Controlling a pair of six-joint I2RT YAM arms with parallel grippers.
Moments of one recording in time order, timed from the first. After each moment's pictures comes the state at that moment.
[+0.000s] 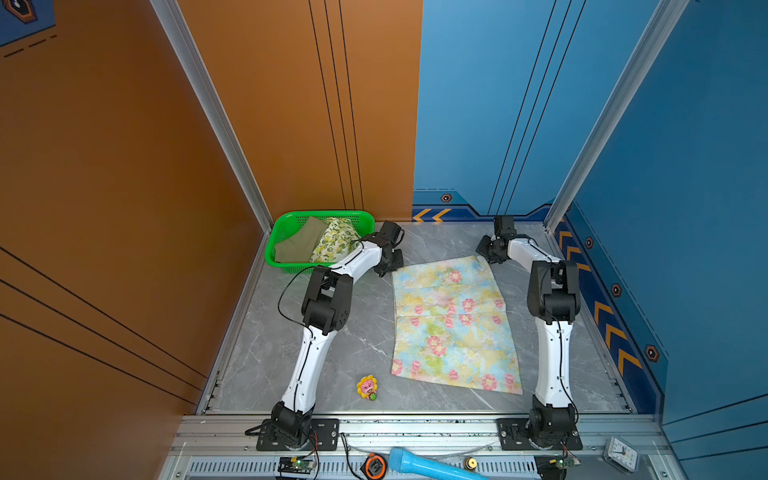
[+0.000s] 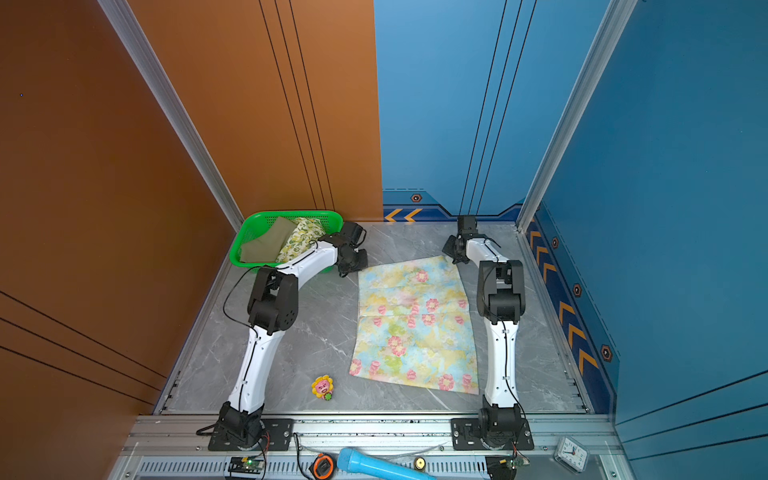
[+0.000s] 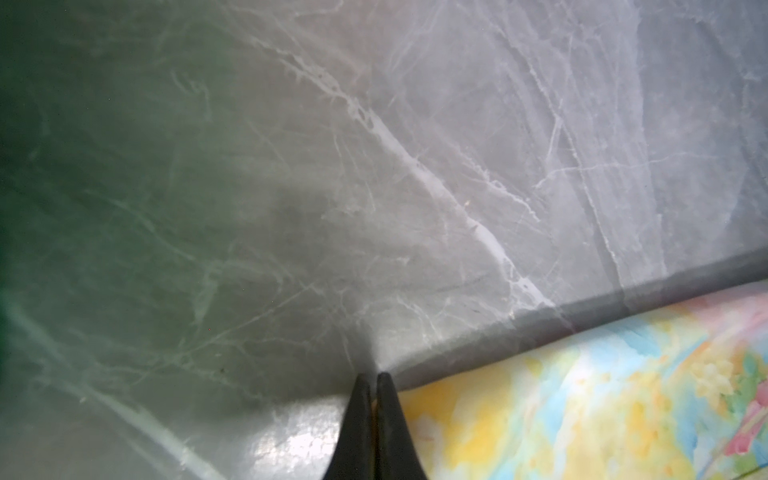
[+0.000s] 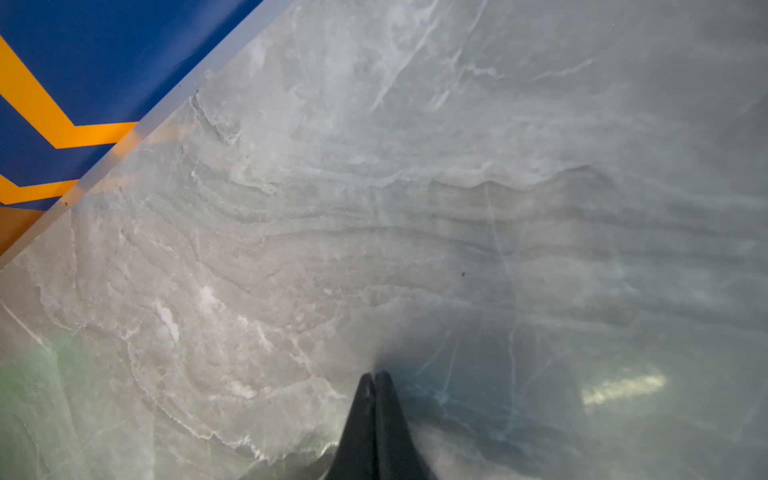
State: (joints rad) left arm -0.41 2.42 2.04 -0.71 0.03 -0.54; right arm 0.02 2.40 1.90 -0.44 -0.10 0.54
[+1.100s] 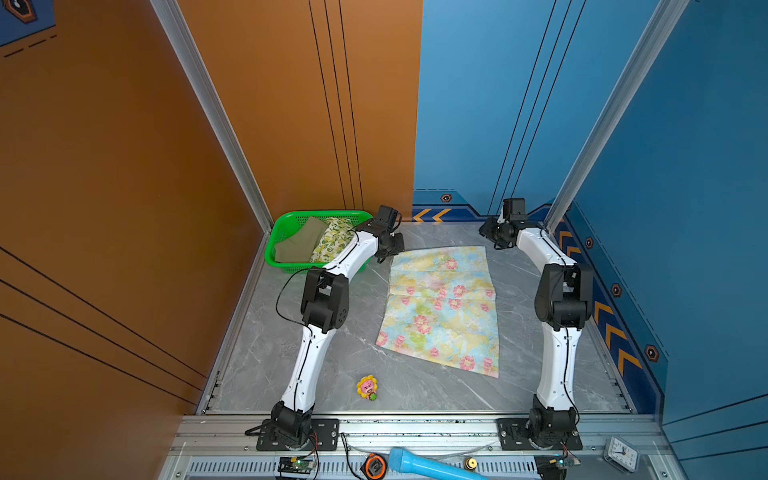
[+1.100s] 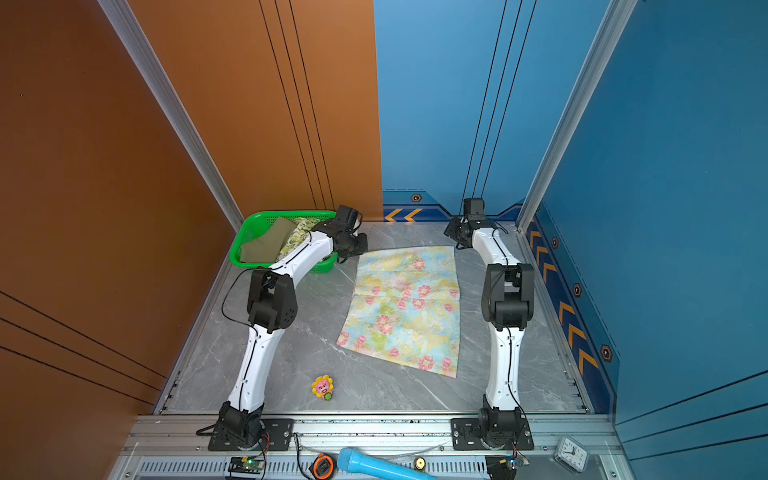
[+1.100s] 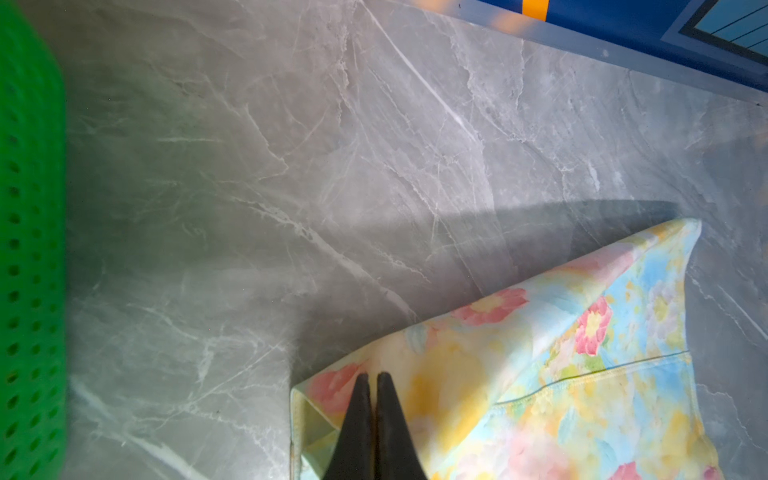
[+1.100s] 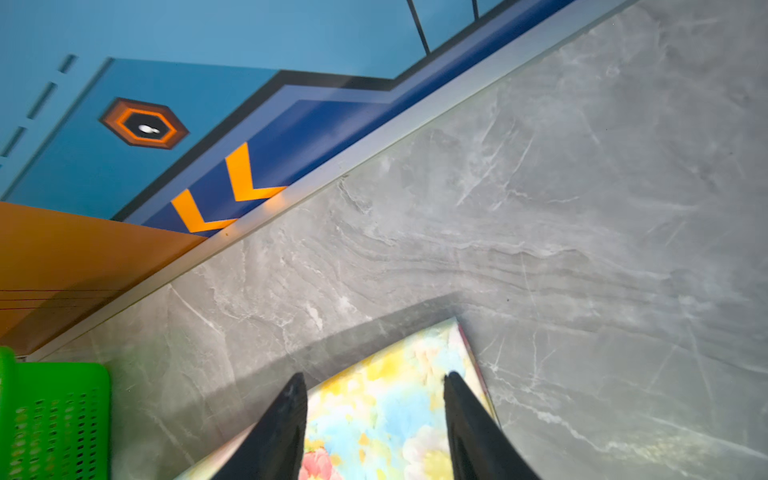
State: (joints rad) left arm -0.39 2.44 2.24 -0.75 0.10 -0.49; right arm 0.01 2.29 1.94 -0.47 -0.14 0.54
